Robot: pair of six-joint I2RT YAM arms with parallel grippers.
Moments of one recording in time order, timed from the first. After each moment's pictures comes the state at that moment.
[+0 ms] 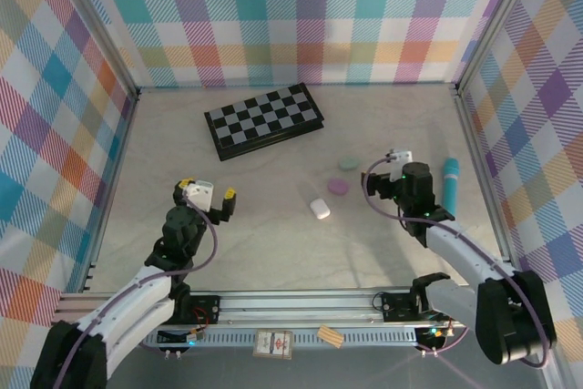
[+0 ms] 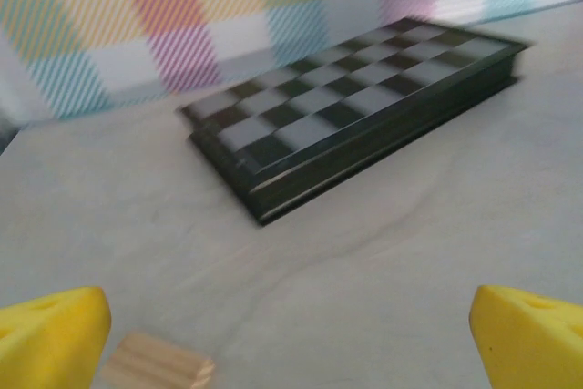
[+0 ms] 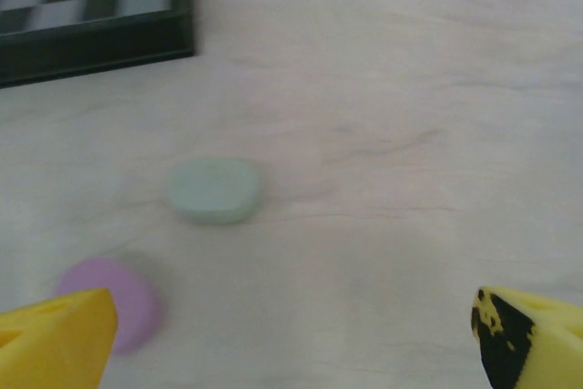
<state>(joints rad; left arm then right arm) -0.34 0.77 0.10 0.45 -0.24 0.09 0.22 1.07 0.42 0.17 0.04 0.05</state>
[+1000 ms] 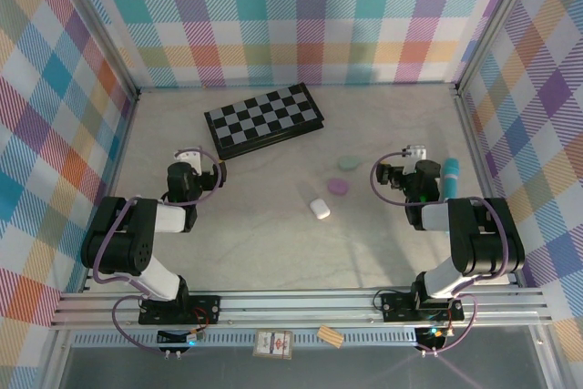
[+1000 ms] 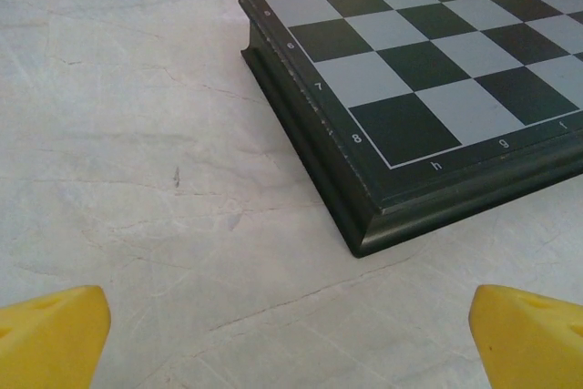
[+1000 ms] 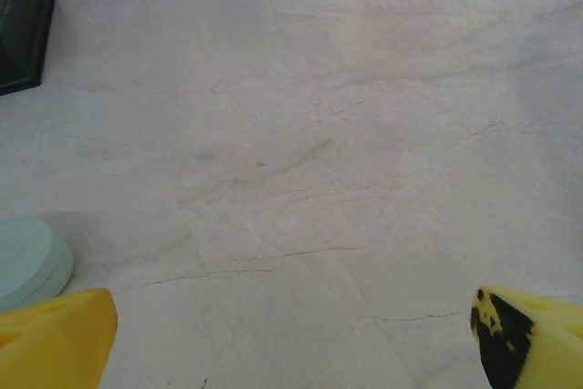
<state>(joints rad) -0.06 1.58 0.42 0.76 -0.04 -0.08 0.02 1.54 0.40 0.73 -0.07 0.04</state>
